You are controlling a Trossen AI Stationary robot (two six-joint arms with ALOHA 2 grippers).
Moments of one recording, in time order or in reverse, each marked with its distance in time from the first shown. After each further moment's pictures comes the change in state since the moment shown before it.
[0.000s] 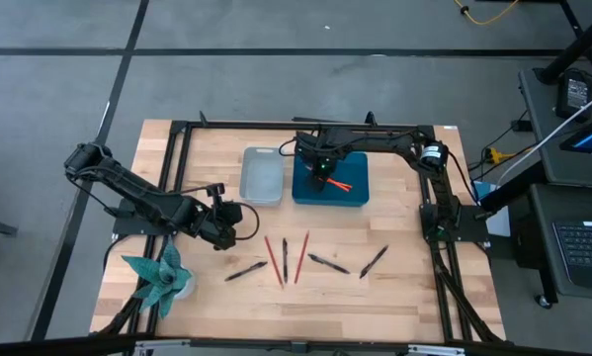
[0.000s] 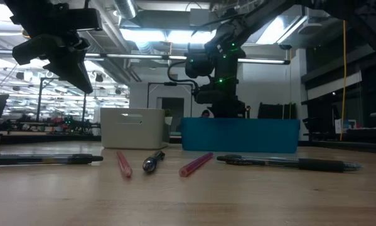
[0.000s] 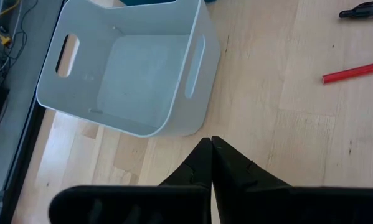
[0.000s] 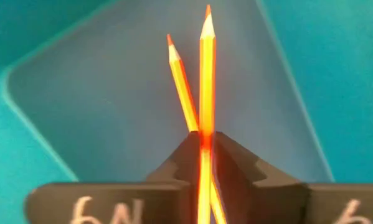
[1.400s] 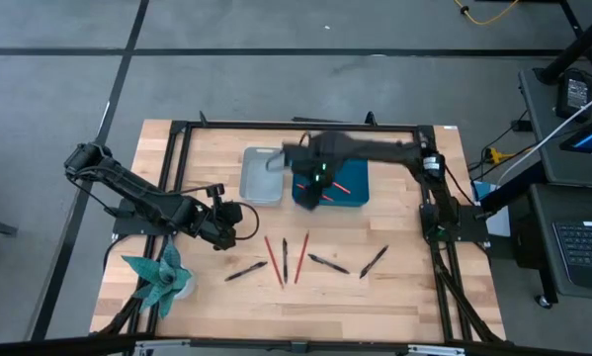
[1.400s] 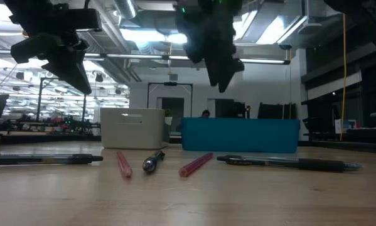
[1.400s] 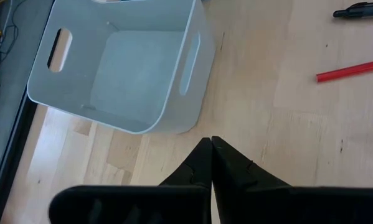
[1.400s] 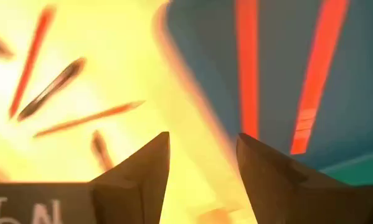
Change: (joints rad) left arm 0.000 0.000 0.000 0.000 0.022 -0.019; right arm 0.206 0.000 0.382 -0.440 -0.222 0.223
